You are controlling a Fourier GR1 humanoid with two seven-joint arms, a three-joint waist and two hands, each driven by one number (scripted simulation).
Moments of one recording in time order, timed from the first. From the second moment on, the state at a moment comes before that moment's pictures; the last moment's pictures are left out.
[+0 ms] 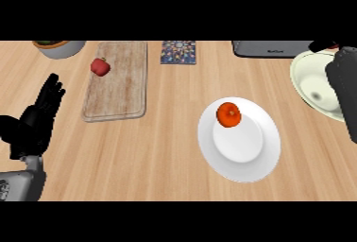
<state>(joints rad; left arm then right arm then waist) -0.16 0.32 0.06 -1.51 0.05 0.12 0.10 -1.01 -0.47 -0.16 -0.62 1.08 -0.44 0.79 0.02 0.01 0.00</state>
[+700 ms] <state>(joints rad) -0.18 0.31 0.06 -1.54 0.04 0.10 0.12 -0.94 -0.62 -0.33 -0.27 0.95 -0.50 0.54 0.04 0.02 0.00</state>
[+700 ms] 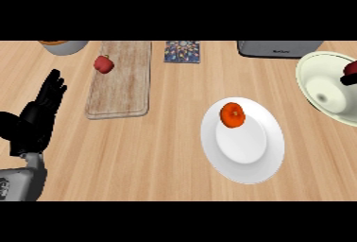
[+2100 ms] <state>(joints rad) -0.13 0.31 0.10 -1.56 0.02 0.10 0.14 -0.53 -0.64 -0.91 -0.61 0.20 -0.28 -0.14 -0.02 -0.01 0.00</state>
